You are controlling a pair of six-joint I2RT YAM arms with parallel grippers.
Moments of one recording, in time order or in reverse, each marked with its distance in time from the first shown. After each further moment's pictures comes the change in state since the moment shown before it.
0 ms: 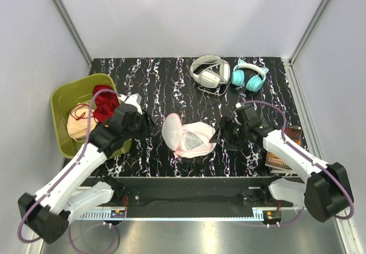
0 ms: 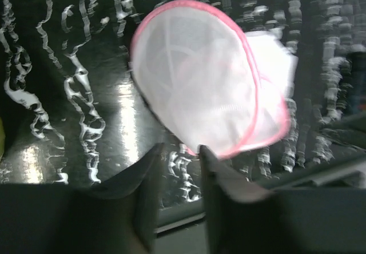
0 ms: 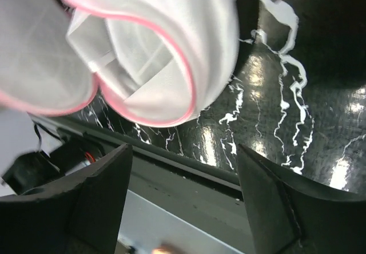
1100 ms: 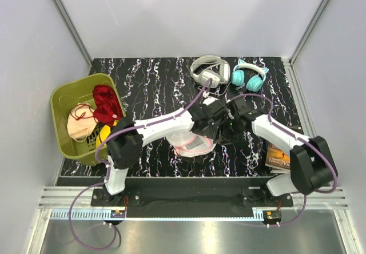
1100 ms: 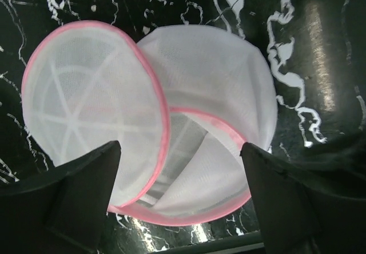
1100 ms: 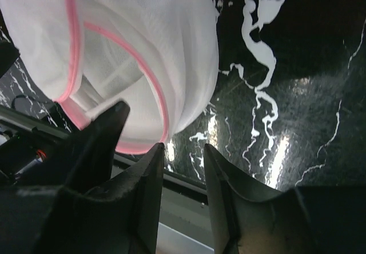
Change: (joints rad) left arm -0.459 0.986 0.773 -0.210 -0.322 0.055; right arm -0.005 0.271 0.185 -0.080 0.002 -0.241
